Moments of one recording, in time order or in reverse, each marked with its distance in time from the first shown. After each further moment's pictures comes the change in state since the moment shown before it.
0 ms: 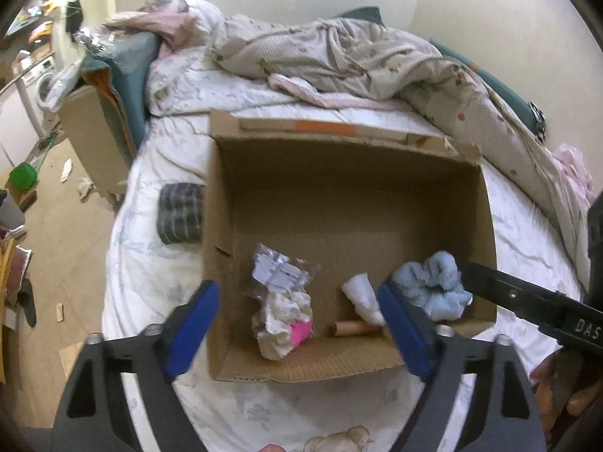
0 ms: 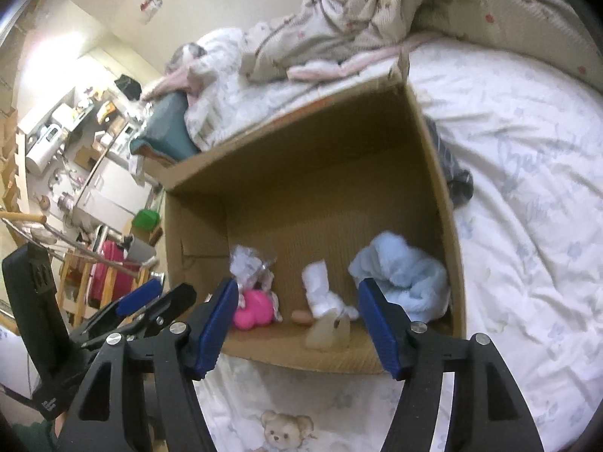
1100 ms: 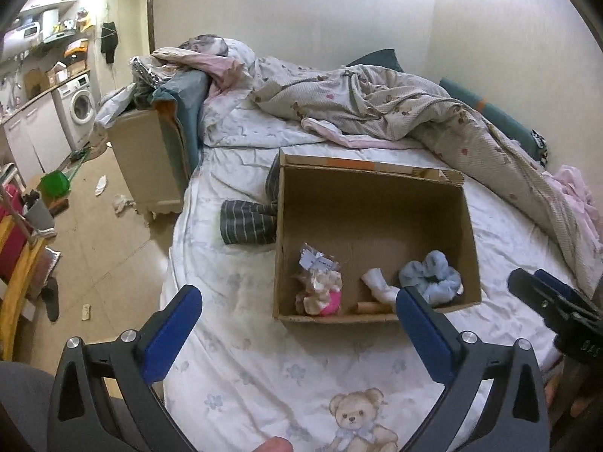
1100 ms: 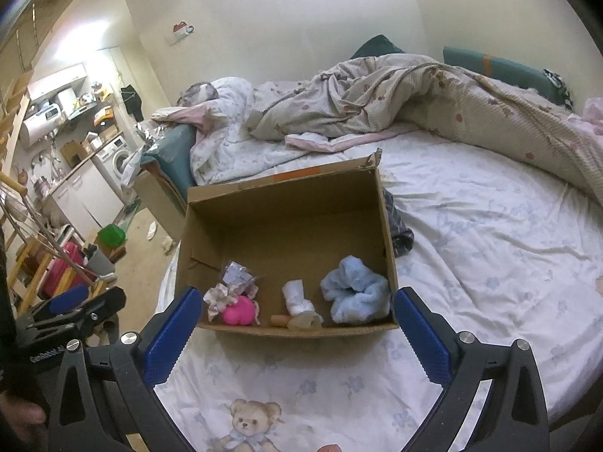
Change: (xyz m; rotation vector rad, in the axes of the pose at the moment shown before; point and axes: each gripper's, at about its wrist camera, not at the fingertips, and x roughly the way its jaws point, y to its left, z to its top) left arm -0.107 0.018 -0.053 -0.028 -0.150 0.072; right arm -0.090 0.045 -0.055 -0.185 -0.260 -0.194
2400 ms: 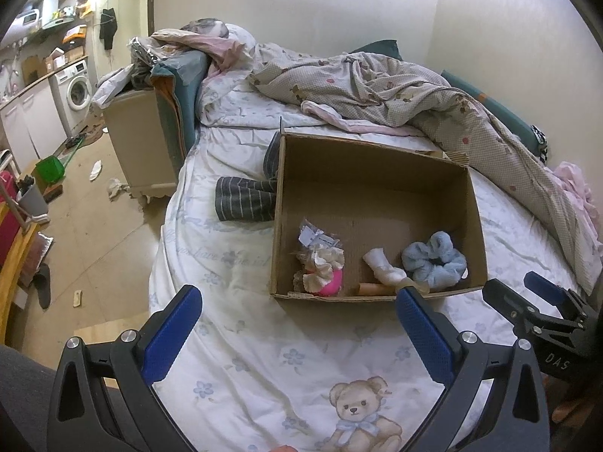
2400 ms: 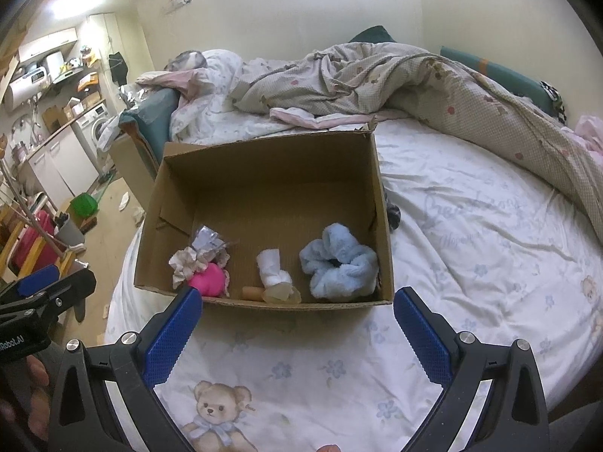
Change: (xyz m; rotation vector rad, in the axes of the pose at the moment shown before) left arm 0.025 0.008 -0.020 -0.018 0.041 -0.014; right arm 0.027 0.010 -0.025 -0.074 0.065 -0.110
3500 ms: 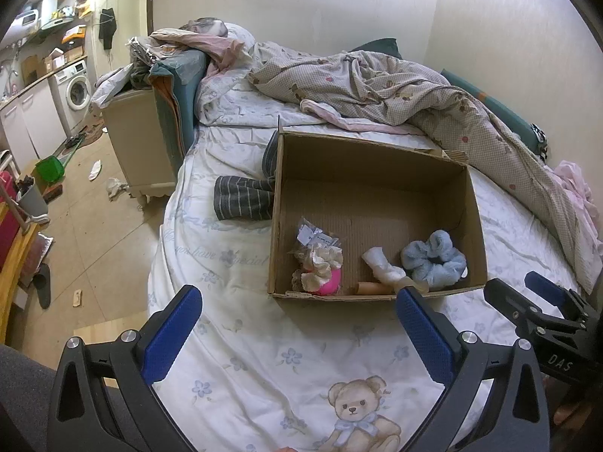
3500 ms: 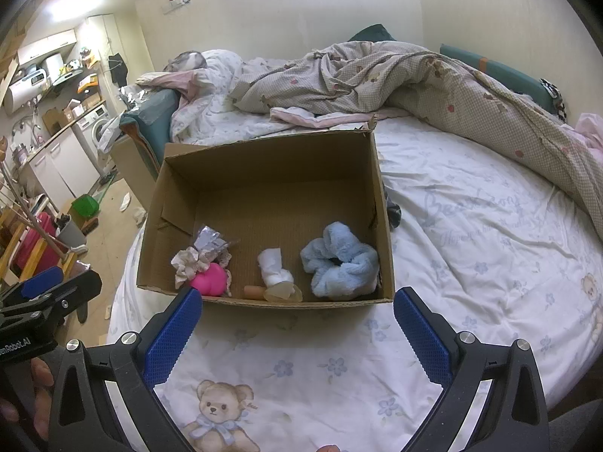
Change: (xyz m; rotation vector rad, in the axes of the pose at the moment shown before) left arm -0.002 -0.004 -0.001 -0.003 0.001 0.000; right arm 0.001 -0.003 -0.001 0.004 0.007 0.004
